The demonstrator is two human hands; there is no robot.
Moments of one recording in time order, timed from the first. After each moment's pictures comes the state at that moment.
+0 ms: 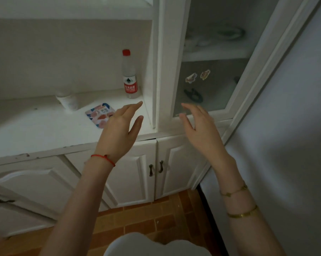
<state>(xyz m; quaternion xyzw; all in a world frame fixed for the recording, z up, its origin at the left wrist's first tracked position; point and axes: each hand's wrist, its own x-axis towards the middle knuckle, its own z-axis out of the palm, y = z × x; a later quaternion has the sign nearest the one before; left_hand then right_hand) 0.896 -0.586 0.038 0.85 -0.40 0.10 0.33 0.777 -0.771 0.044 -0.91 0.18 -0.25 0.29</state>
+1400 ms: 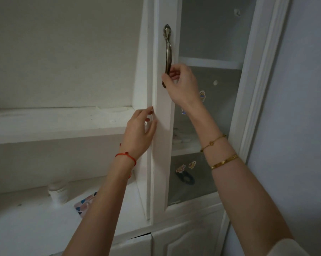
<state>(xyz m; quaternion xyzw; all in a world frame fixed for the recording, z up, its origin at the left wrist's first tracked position) 0.979 -0.697 0.212 0.72 -0.44 0.25 0.48 0.905 -0.803 0.321 -0.78 0.06 -0.53 0.33</state>
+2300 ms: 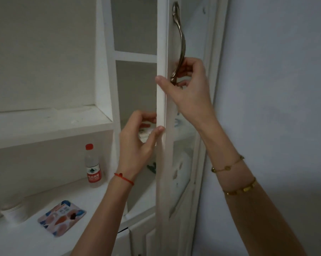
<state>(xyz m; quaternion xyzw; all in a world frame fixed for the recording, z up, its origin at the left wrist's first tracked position) 0.874 -0.699 0.206 0.51 -0.55 0.19 0.63 0.777 -0.788 0.302 -0.73 0.09 -0.62 0.29</state>
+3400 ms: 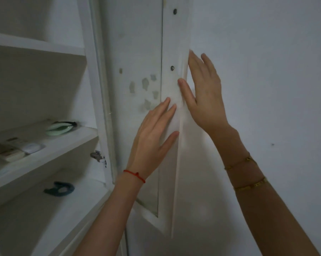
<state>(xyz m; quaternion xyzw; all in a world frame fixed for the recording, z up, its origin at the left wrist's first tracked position) 0.701 -0.855 0.190 0.35 -0.77 0.14 0.51 0.548 -0.880 0.278 -0.71 0.40 -0.53 -0.24</state>
